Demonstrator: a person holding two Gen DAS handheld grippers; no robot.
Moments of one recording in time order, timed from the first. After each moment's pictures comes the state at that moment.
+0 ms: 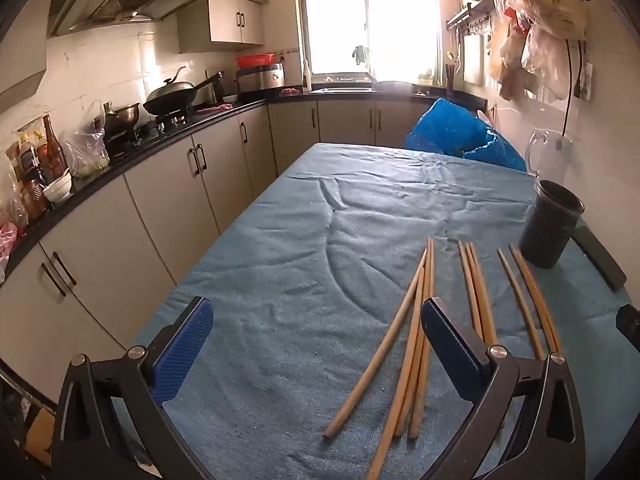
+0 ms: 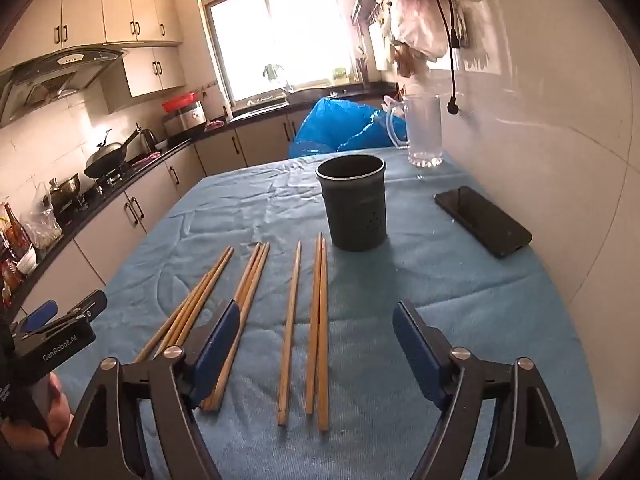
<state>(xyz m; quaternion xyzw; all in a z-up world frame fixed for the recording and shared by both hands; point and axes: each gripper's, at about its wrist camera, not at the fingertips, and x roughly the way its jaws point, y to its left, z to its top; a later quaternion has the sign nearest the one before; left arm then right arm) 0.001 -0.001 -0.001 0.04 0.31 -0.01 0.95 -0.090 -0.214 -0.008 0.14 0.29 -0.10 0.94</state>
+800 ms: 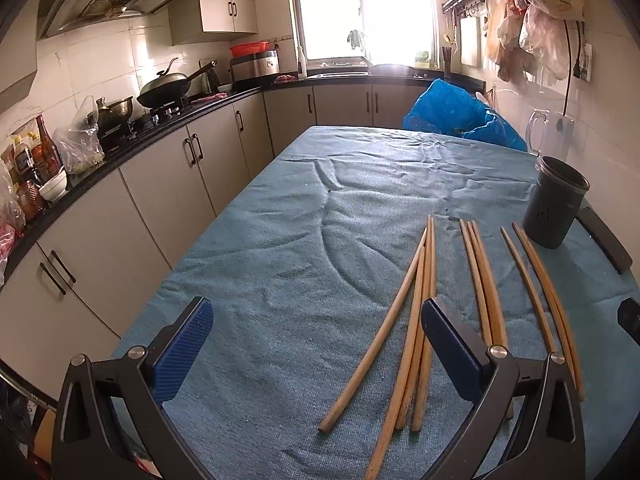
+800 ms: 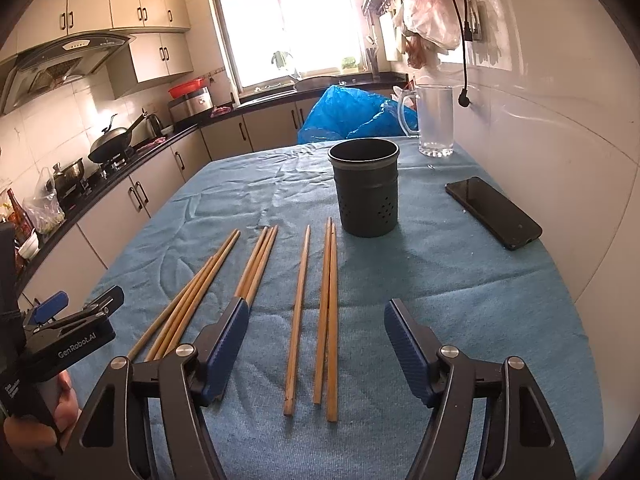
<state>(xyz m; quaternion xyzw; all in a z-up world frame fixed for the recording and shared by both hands) 0.005 -0.007 -0.017 0.06 0.33 -0.01 0.94 -0.084 -0.204 -0.016 0.13 0.31 -0.08 0.94</state>
